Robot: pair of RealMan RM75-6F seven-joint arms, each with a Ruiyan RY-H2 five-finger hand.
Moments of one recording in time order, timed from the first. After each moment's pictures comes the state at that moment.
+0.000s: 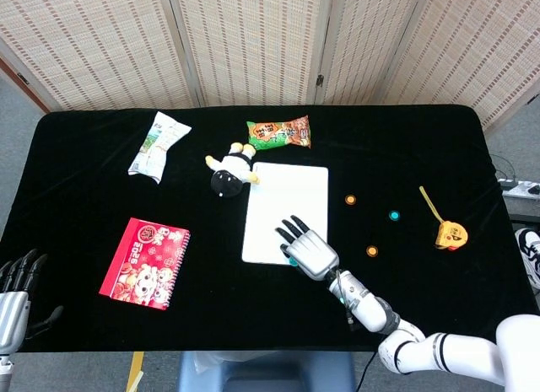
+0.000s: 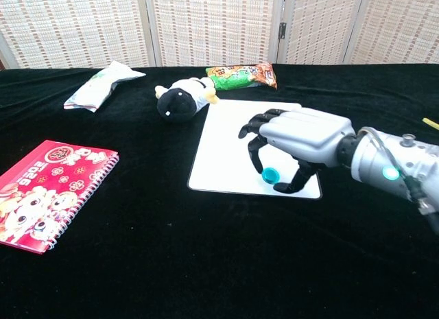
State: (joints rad) left arm -0.01 -1.16 -0.01 -1.58 1.51 1.54 0.05; right arm 0.73 -1.62 0.14 -1.47 -1.32 0.87 -0.52
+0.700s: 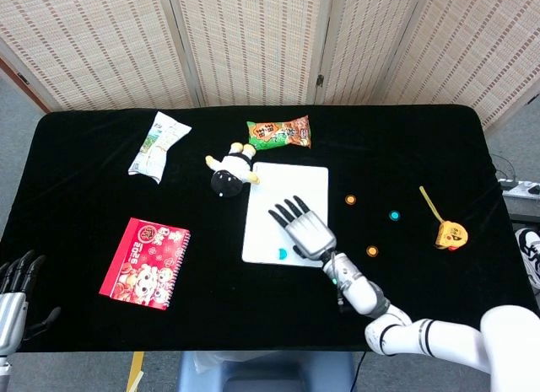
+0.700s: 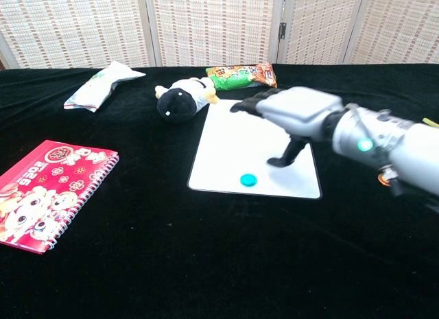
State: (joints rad) left arm -0.01 -1.15 -0.01 -1.59 1.50 1.53 0.05; right arm 0.78 -1.62 0.18 -1.40 -1.20 0.91 -0.55
